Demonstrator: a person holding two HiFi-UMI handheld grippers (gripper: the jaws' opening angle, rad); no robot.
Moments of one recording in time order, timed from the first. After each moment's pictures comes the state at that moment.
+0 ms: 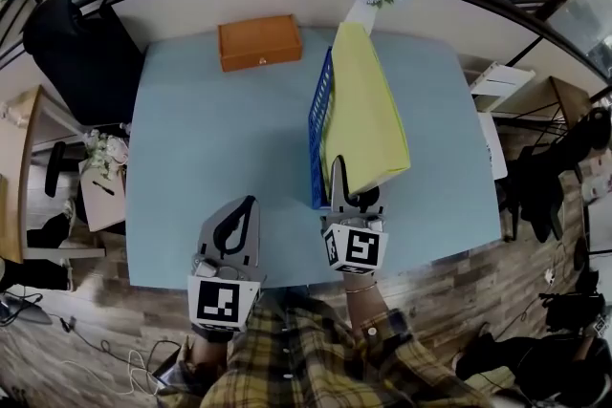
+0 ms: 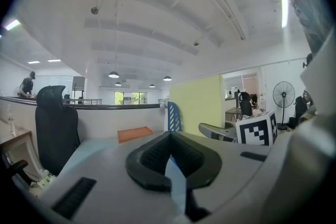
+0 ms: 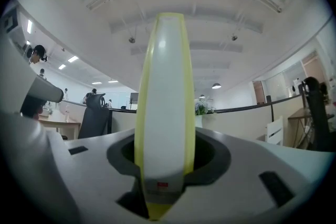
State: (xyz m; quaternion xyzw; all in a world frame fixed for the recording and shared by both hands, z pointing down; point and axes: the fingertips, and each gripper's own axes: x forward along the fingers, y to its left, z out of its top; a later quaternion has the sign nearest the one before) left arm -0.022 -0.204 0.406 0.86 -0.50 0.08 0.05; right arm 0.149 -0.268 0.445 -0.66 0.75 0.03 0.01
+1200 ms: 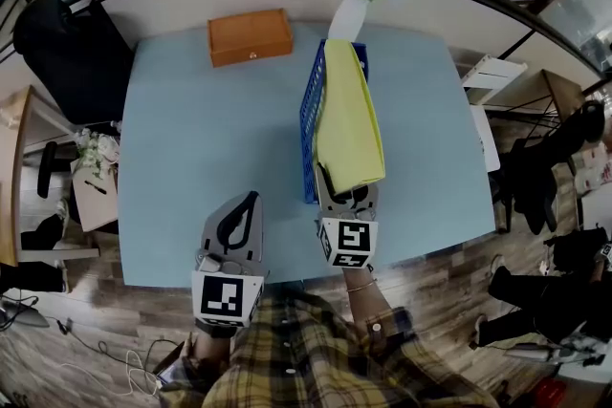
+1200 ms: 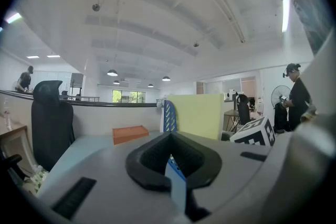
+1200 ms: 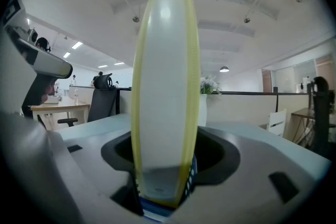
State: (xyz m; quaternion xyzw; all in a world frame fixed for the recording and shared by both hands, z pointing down) left arm -0.009 -0.205 0.415 0.87 -0.49 0.07 0.07; right arm 0.142 -0.266 0.501 -0.63 0.77 -0.03 -0.09
